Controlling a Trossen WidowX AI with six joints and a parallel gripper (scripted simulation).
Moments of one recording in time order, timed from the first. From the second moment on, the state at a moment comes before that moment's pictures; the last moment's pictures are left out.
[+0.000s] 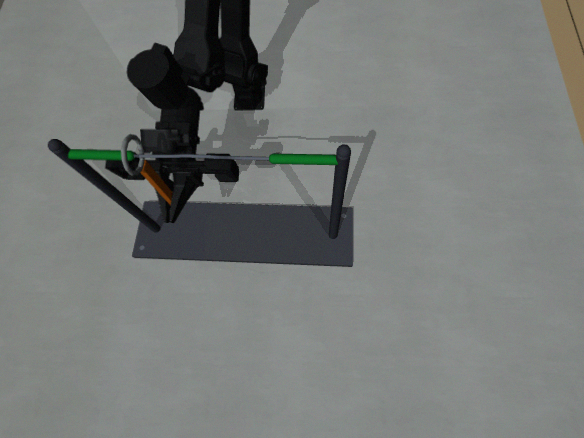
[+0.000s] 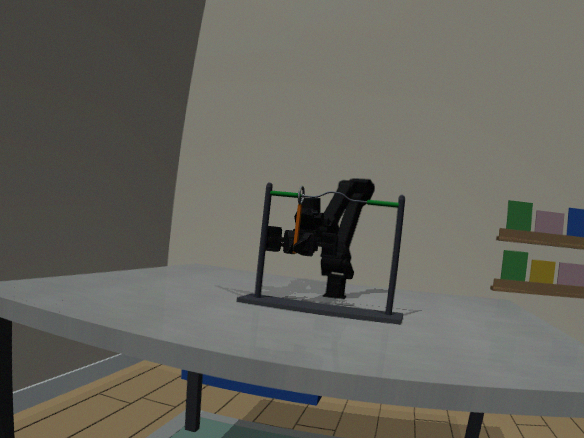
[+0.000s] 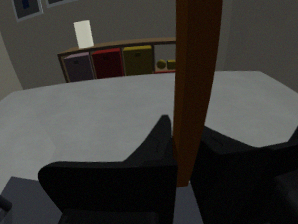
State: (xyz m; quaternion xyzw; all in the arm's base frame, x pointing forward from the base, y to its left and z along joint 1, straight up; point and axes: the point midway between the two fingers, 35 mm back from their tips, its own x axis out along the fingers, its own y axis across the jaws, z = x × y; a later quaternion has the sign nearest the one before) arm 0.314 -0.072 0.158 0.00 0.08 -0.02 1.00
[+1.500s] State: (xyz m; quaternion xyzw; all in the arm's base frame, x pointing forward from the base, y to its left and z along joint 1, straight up) arm 0.286 0.006 0.163 0.14 0.22 -0.04 0.96
